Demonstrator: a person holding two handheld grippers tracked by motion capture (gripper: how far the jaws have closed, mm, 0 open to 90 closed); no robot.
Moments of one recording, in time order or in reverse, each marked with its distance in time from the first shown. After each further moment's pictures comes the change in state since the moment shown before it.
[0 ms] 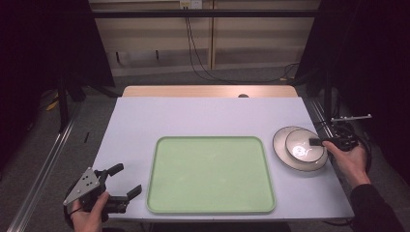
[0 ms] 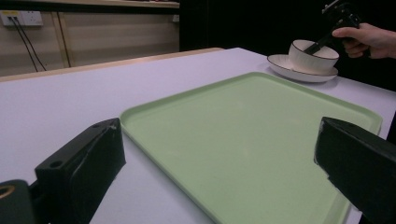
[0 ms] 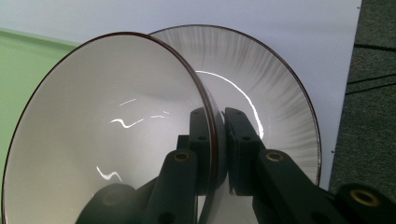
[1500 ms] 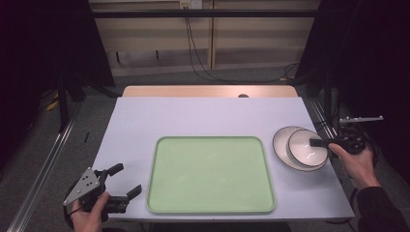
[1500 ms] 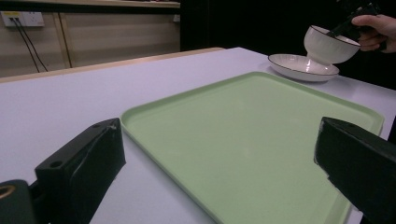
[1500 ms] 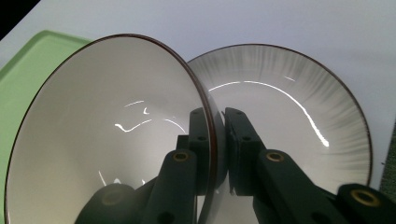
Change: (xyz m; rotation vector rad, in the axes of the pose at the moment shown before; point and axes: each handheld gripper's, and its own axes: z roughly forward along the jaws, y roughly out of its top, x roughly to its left) left arm 0.000 0.000 0.000 0.001 0.003 0.003; right arm 0.016 -0.004 -0.028 -0.075 0.172 -0.054
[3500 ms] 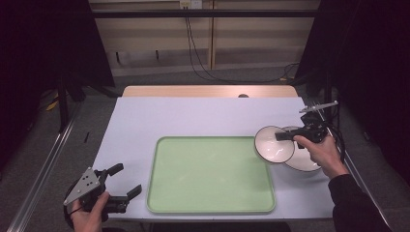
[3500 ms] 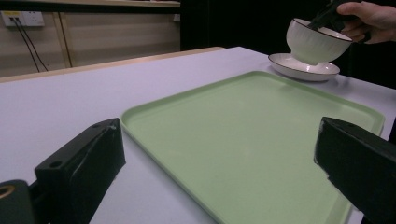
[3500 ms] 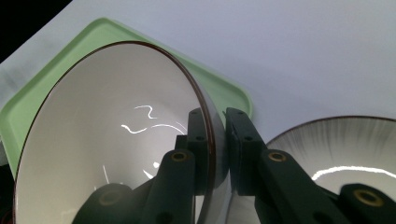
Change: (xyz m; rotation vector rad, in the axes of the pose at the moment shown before) left arm 0.000 0.000 0.000 0.007 0.000 0.007; right arm 0.073 0.050 0.059 0.085 0.144 -0.125
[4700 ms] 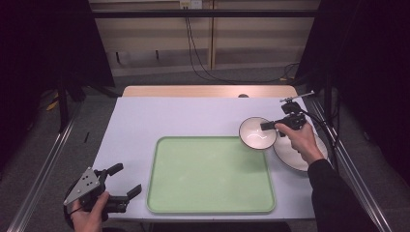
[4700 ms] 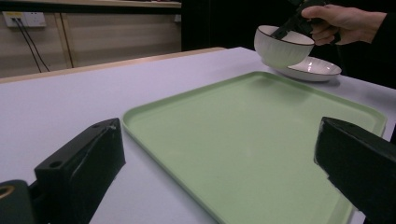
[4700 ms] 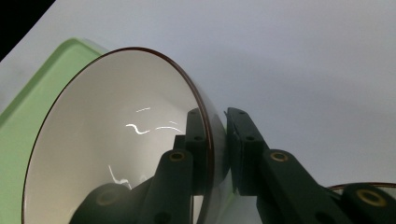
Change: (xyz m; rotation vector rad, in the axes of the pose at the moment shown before) left arm 0.000 0.000 0.000 -0.003 0.003 0.002; right arm -0.013 0.036 0.052 0.037 -0.036 0.076
